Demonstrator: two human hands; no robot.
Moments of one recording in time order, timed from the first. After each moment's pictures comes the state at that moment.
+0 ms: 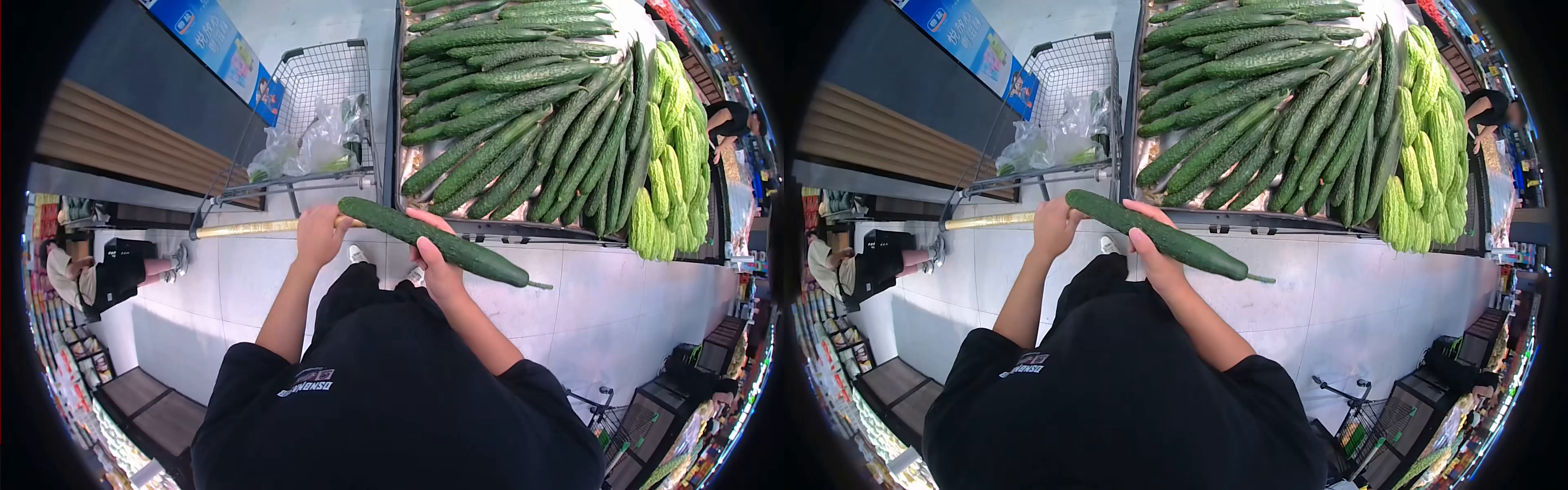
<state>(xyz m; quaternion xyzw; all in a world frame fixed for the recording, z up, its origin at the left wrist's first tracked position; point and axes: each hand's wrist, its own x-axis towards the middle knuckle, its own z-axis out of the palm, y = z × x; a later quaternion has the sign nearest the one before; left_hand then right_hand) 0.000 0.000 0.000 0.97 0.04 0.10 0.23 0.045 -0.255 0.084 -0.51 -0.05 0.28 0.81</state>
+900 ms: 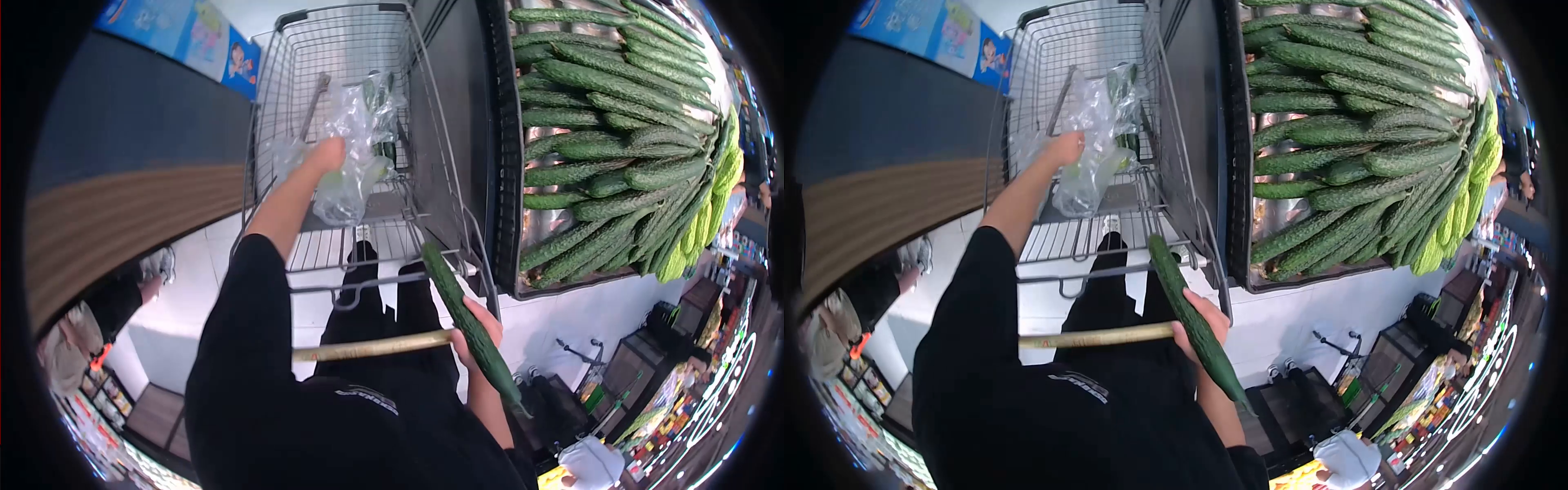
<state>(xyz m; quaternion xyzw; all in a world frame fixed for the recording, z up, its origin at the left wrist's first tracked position) 0.250 0.306 -0.306 0.93 0.01 -0.27 0.25 0.046 -0.077 0.010 -0.86 -0.12 0.04 0.49</state>
